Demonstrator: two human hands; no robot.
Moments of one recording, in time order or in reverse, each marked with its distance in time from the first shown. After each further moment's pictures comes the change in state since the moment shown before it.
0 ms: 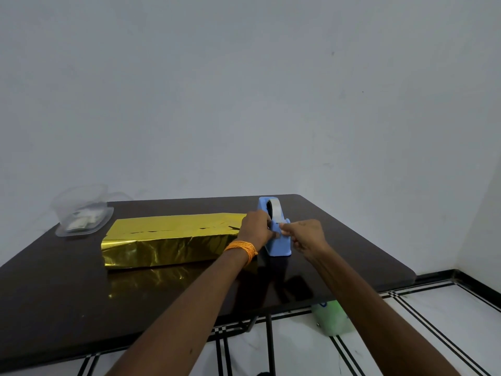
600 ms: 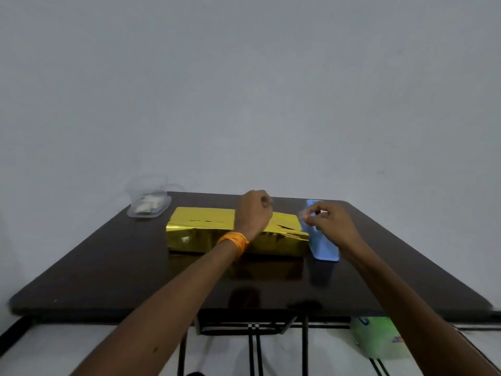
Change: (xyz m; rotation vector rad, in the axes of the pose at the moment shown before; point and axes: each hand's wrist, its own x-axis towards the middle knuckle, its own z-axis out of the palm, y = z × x) left_hand -0.046 -0.050 -0.102 -0.097 0.417 -0.061; right_hand -0.036 -0.046 0.032 -0.304 -0.279 -0.434
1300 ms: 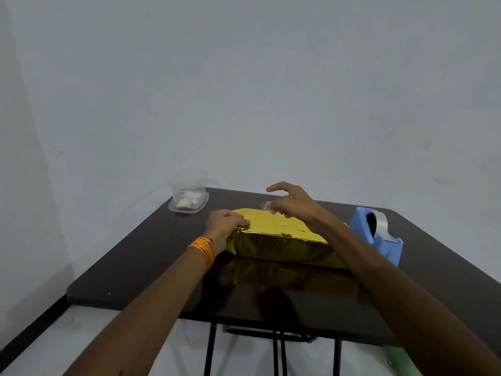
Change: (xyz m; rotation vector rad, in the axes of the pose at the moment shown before) left_hand -0.004 -0.149 -0.087 -0.498 0.038 -0.654; right_hand 0.067 -0.082 0.143 0.058 -0.435 -0.065
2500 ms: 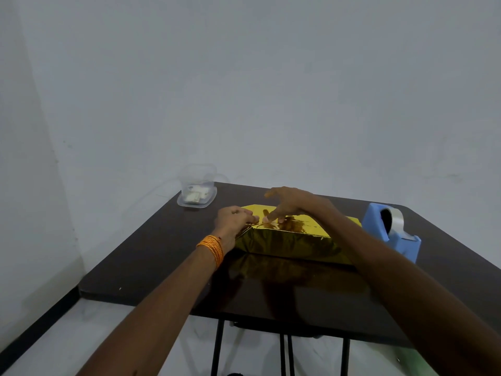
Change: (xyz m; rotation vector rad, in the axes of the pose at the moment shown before) left_hand 0.007 -0.007 0.001 -0.029 -0.016 -0.060; right_hand 0.053 -0.001 0.024 -0.686 -0.258 0.094
